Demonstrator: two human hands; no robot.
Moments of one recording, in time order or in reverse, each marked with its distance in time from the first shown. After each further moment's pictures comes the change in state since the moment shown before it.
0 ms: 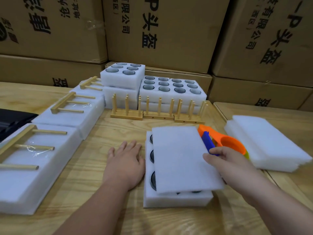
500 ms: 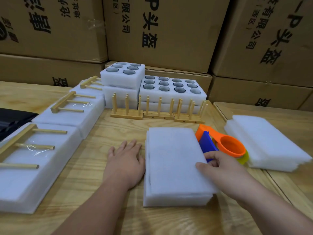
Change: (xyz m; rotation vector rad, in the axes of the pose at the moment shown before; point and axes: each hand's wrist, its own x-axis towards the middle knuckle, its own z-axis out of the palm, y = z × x) left_hand -0.001 0.003 -0.004 0.001 -0.008 0.000; right_hand -0.004 0.003 0.014 -0.035 -0.029 -0.038
